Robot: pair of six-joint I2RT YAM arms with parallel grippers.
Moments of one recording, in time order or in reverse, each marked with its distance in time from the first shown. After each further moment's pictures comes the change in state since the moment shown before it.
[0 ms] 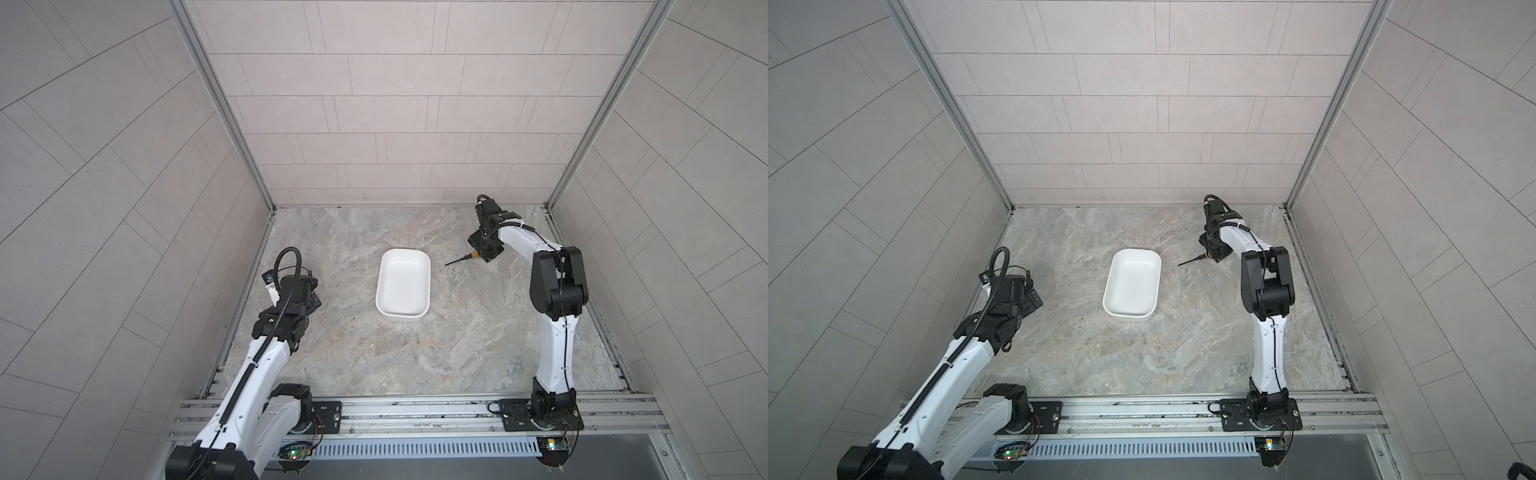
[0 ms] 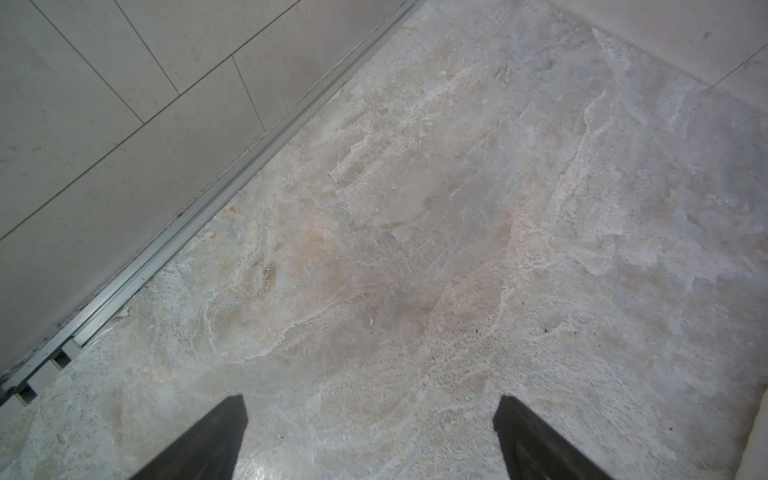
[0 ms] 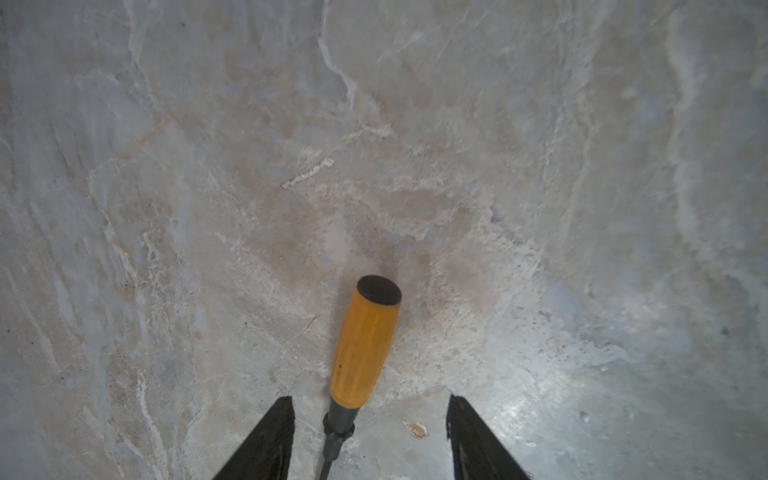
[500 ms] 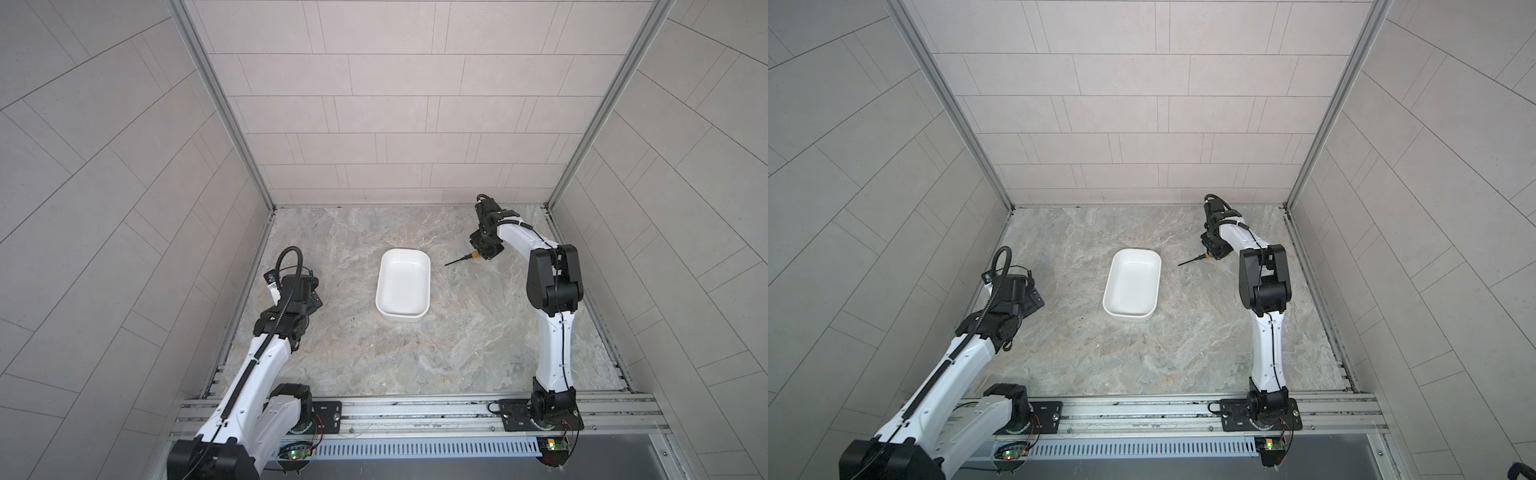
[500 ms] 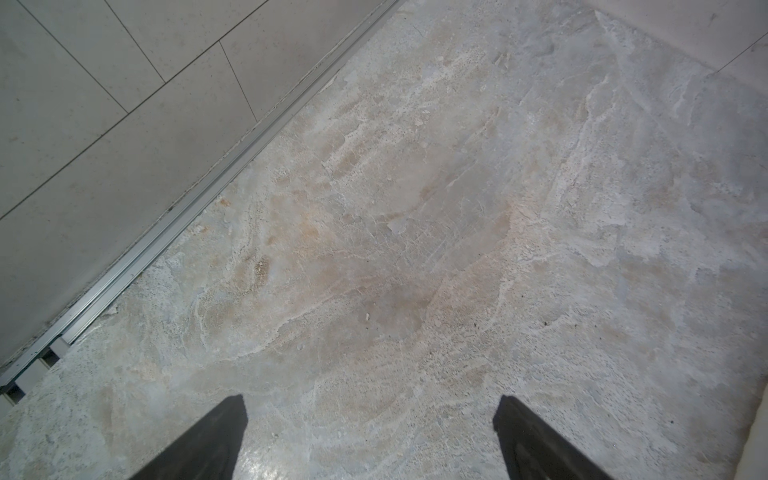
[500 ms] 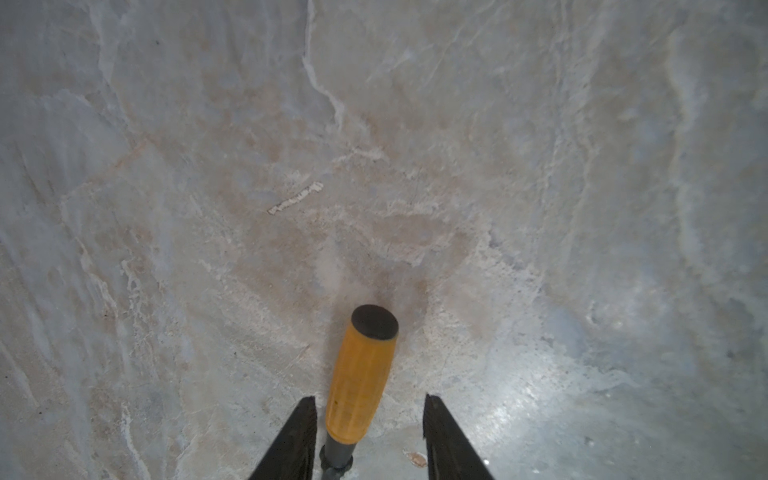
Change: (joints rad) left arm 0.001 0.019 0.000 0.008 0.015 0.000; right arm -0.008 0.053 0.064 -0.041 0.013 0.008
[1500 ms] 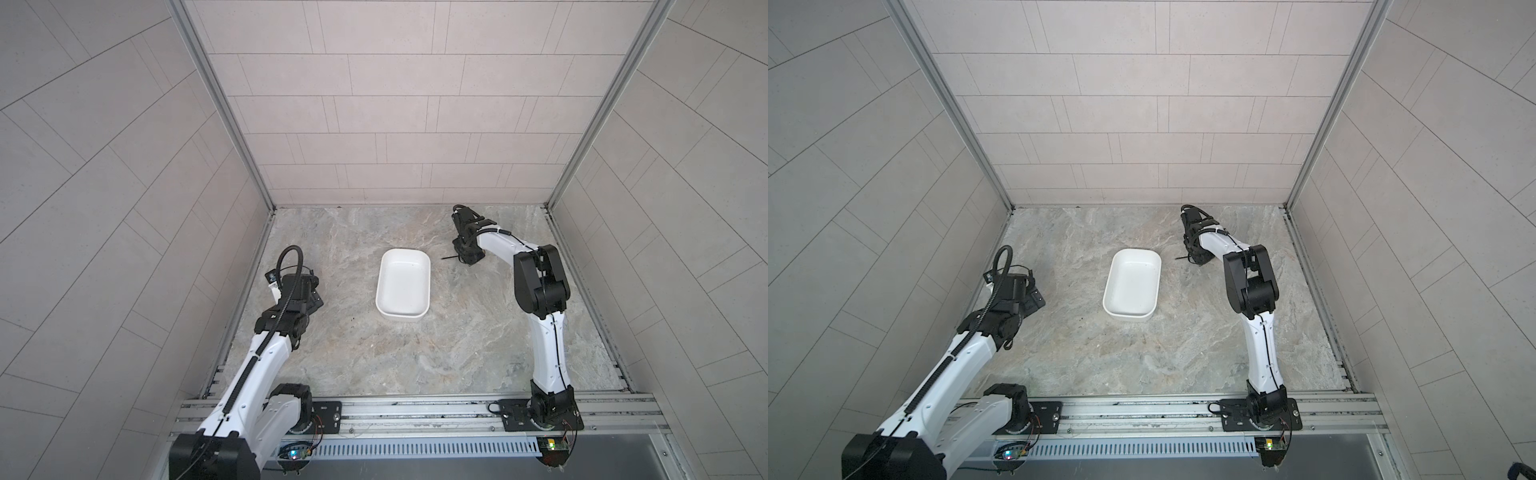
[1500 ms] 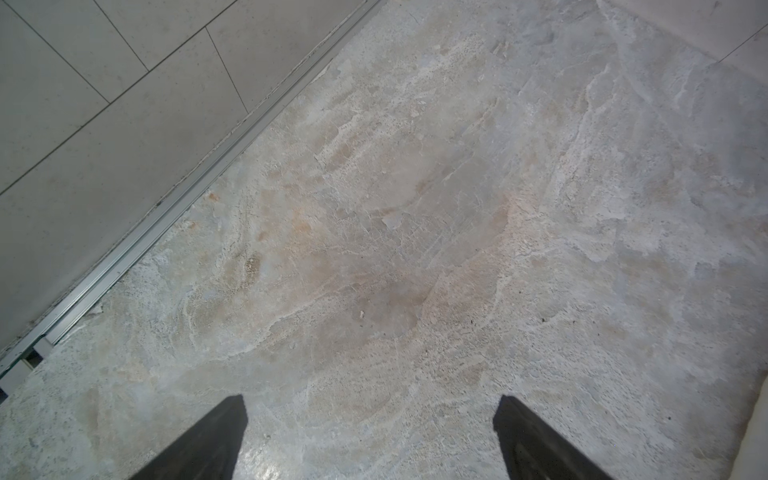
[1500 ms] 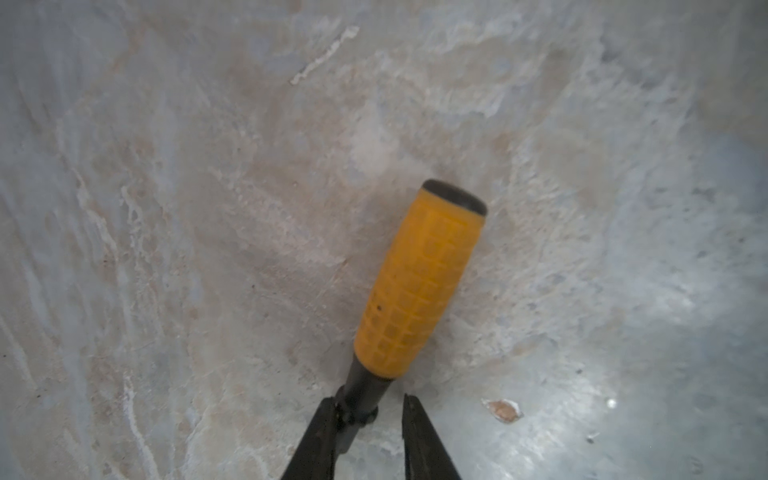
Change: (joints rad) left arm 0.006 0.024 0.000 0.012 0.022 0.000; right arm 0.142 0.018 -0.078 0.121 0.104 0.213
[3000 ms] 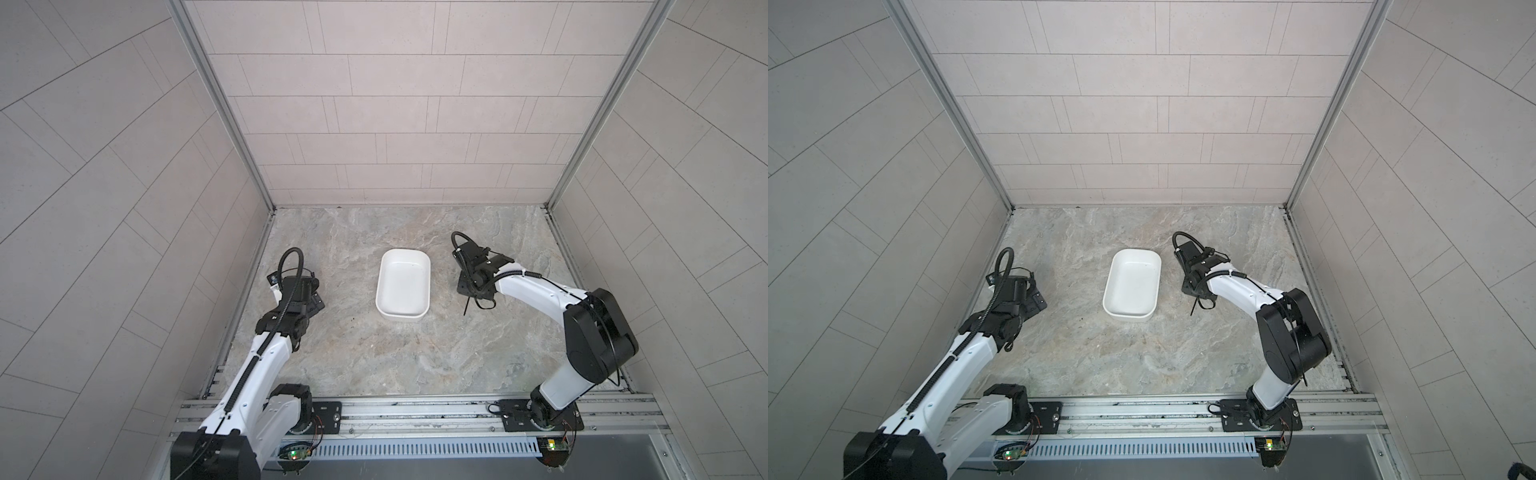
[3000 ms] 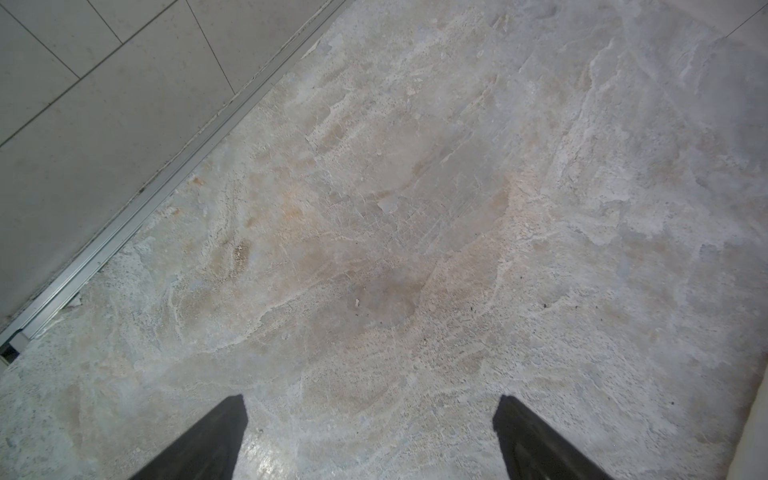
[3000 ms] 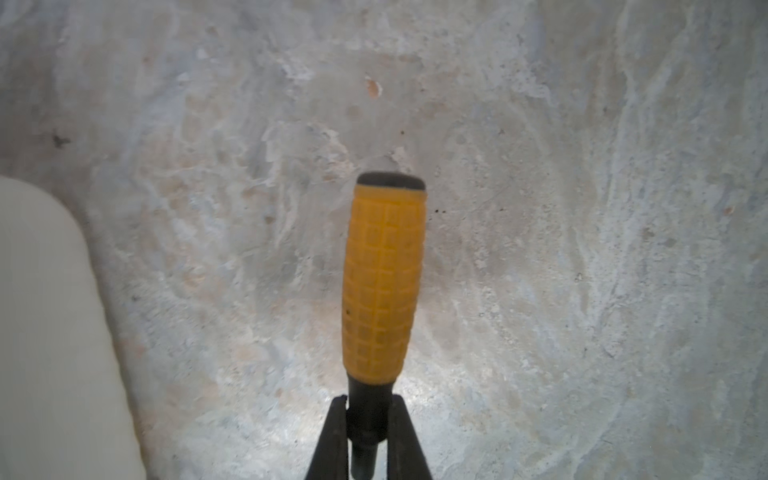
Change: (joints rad) left arm 0.005 0.010 -0.022 0.011 0.035 0.003; right arm 0.232 -0.595 -0.612 -0.002 0.064 -0.576
